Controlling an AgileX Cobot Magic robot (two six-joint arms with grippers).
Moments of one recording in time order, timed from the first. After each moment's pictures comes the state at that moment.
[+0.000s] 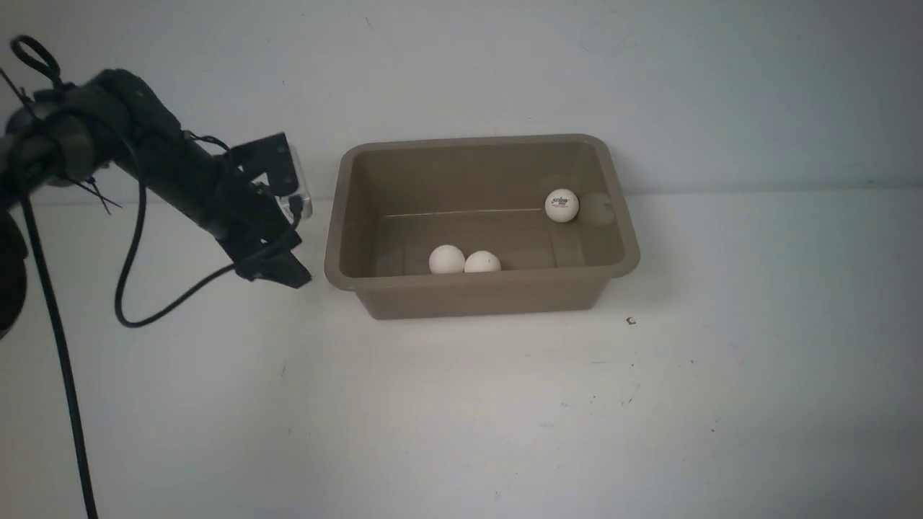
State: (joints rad) right arm 0.12 -0.01 0.02 0.05 0.38 -0.06; left arm 0.06 2.34 -1.91 -0.59 1.10 1.51
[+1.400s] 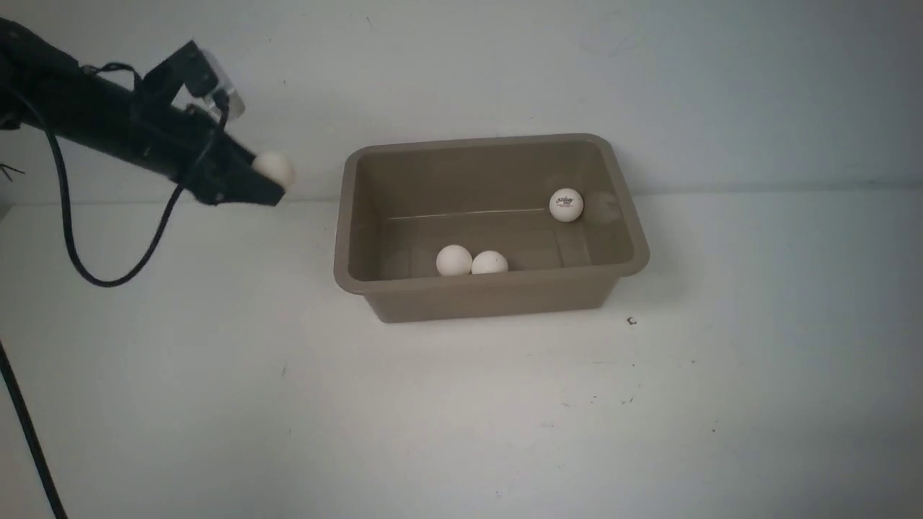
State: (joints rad) right arm 0.12 -0.01 0.02 0.05 0.38 -0.06; left arm 0.18 2.22 -1.92 -0.87 1.18 1.46
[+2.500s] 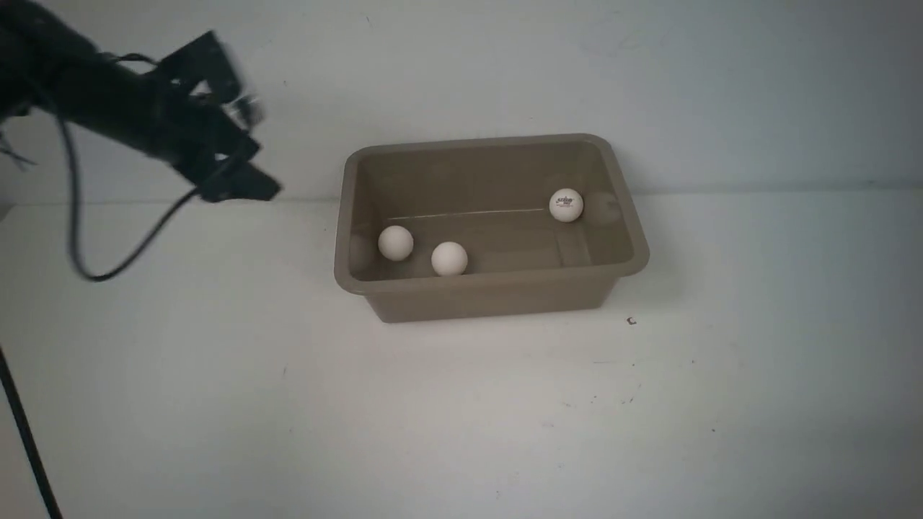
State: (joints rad) right arm 0.12 -0.01 0.02 0.05 0.38 -0.06; left arm 0.19 2.20 -1.92 -0.74 1.05 1.60
